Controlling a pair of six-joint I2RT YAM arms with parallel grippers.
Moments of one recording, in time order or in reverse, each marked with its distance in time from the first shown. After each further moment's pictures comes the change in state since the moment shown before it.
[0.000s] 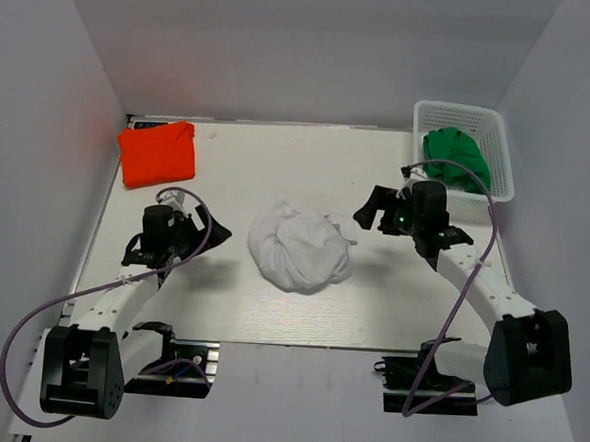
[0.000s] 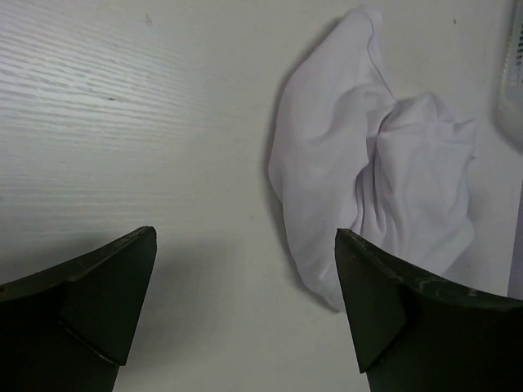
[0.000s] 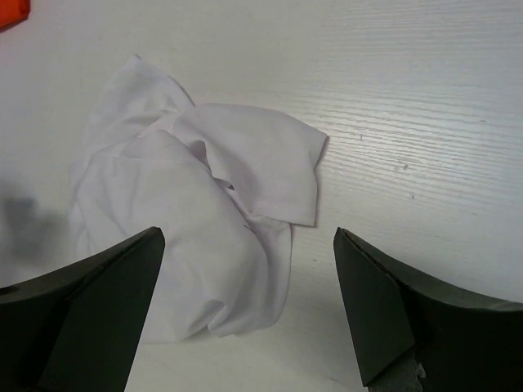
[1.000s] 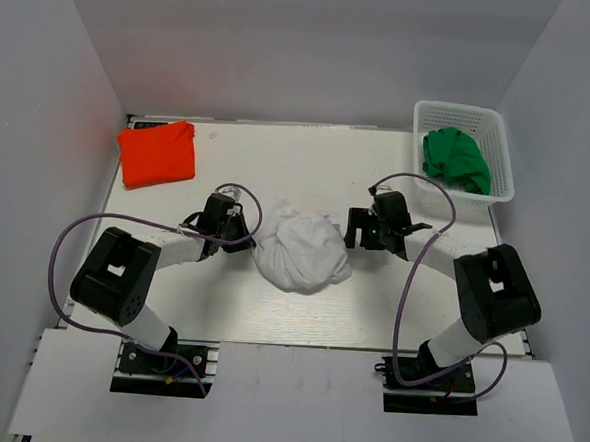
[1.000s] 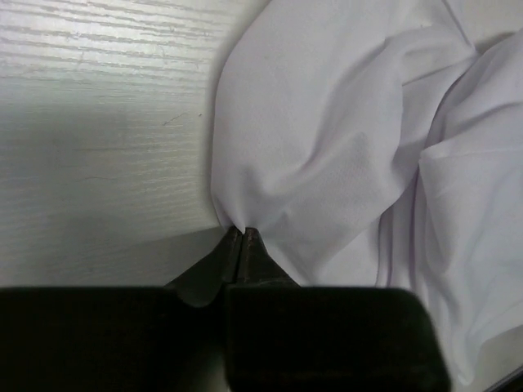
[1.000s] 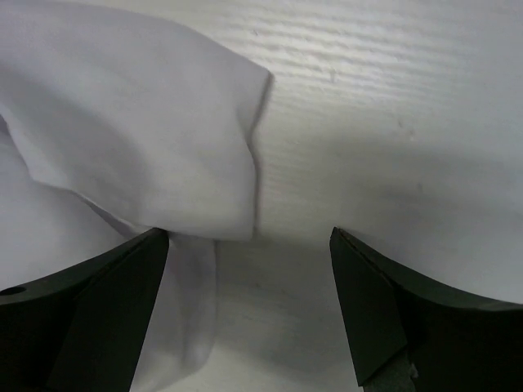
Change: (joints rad) left arm -0.344 0.534 0.190 0.156 -0.172 -0.026; right arm 0.116 0.305 -0.016 0.029 0.229 -0.088
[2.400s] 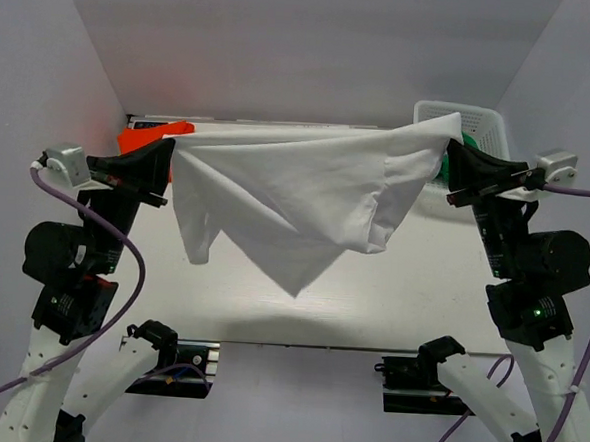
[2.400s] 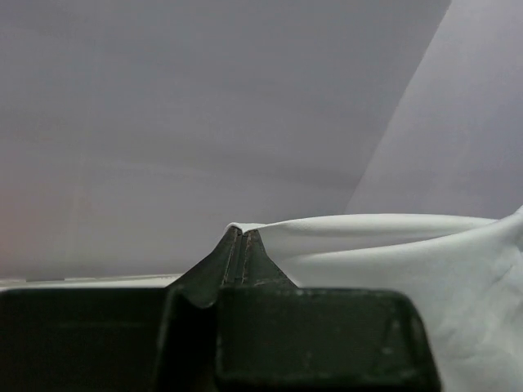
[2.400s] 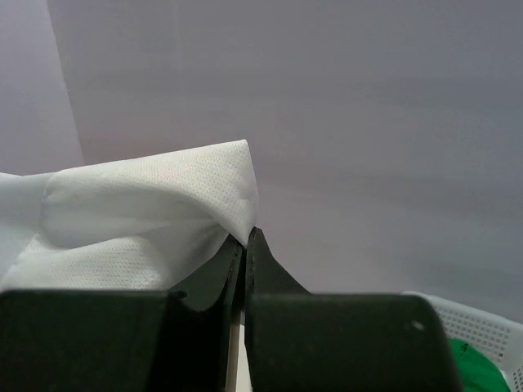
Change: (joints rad) left arm -0.016 -0.932 0.496 -0.150 -0.231 0.270; right arm 0.014 -0.865 0.396 0.088 0.054 -0.298
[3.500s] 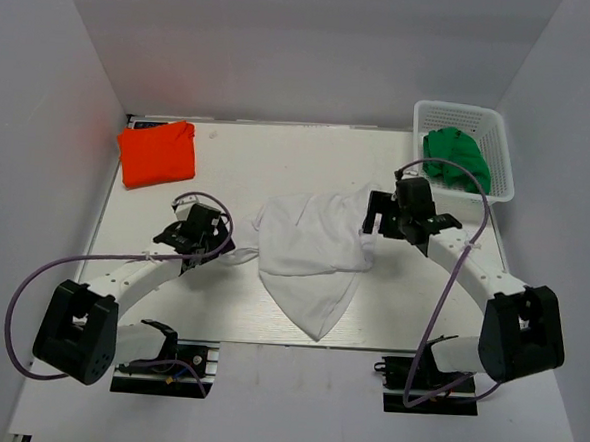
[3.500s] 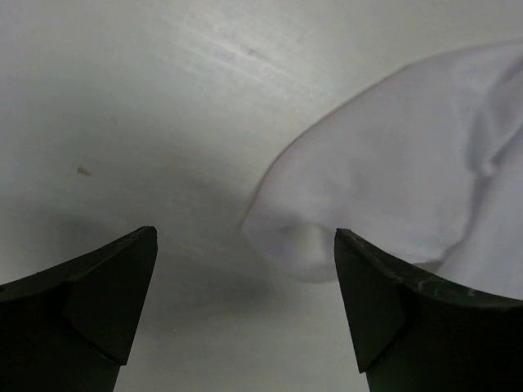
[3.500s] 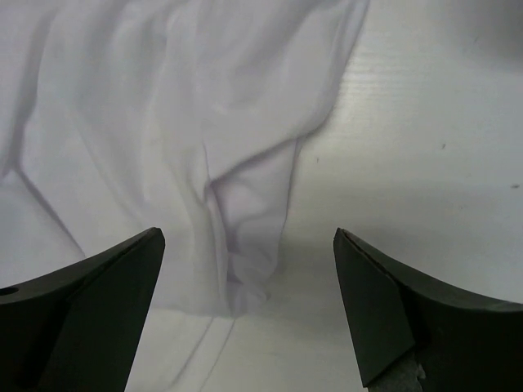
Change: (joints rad) left arm 0.028 0.593 -0.491 -0.305 -0.250 -0.427; right arm -0.081 0.685 -0.238 -0.357 0.043 0.336
